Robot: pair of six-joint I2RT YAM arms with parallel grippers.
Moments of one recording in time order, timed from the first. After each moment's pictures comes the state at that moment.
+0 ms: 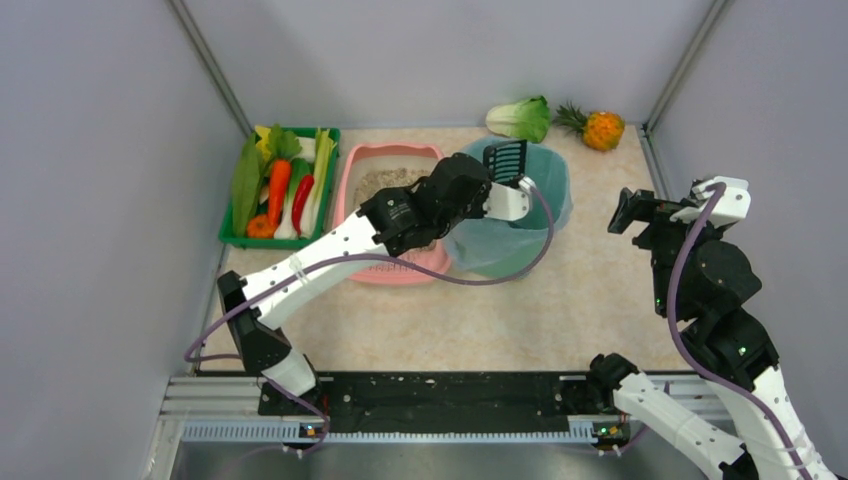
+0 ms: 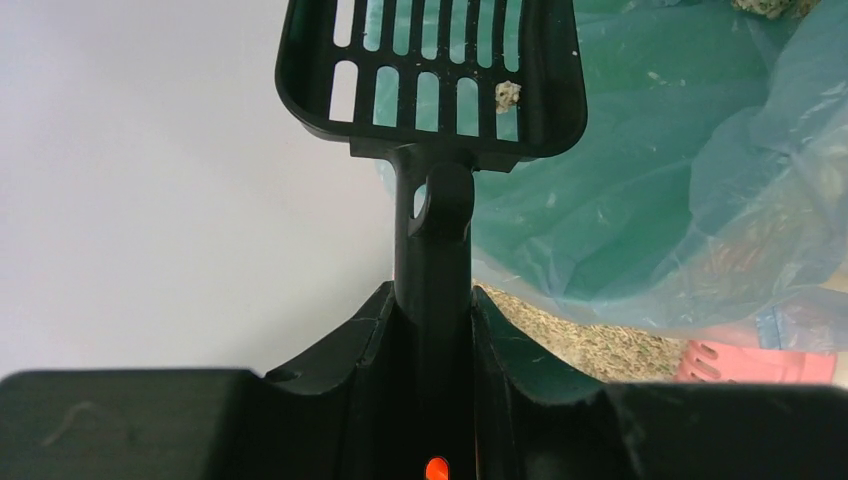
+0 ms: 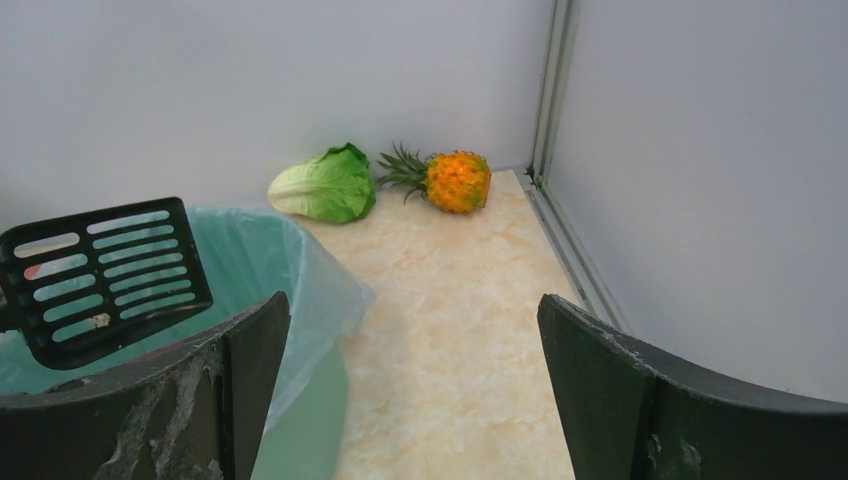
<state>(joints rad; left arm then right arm) -1.02 1.62 1.75 -0.68 -0.43 0.88 0.59 0.56 1.10 -0.47 0.77 0.02</state>
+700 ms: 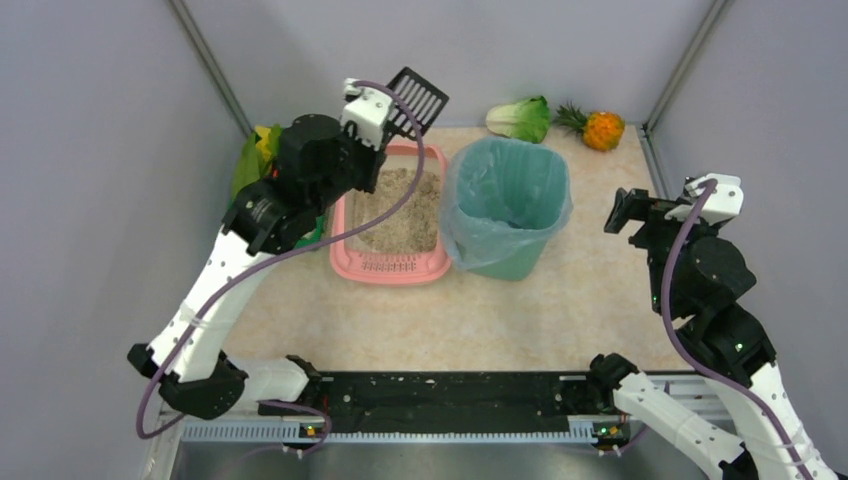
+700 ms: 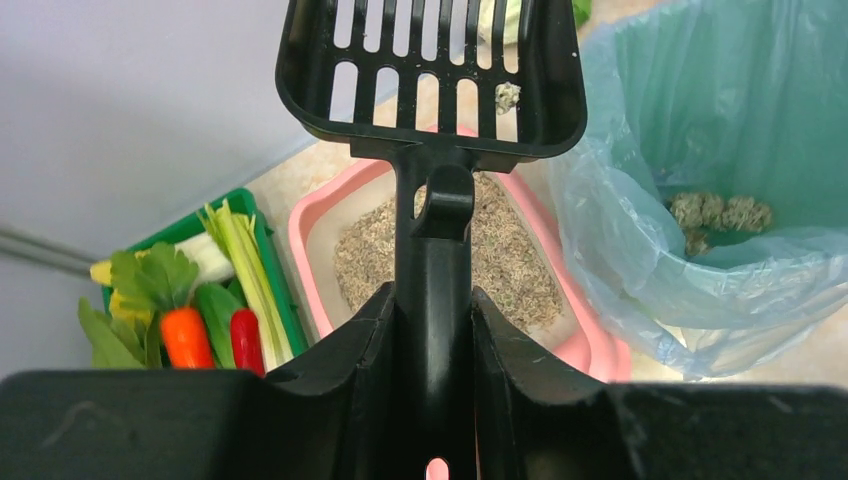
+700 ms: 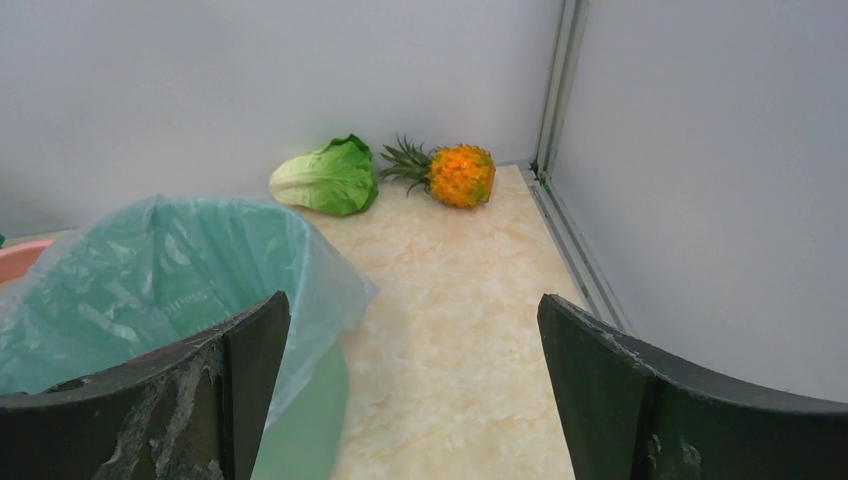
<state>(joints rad) -0.67 1.32 1.74 -0.75 -0.21 0.15 0.59 0.57 1.10 -0.48 0.75 0.02</state>
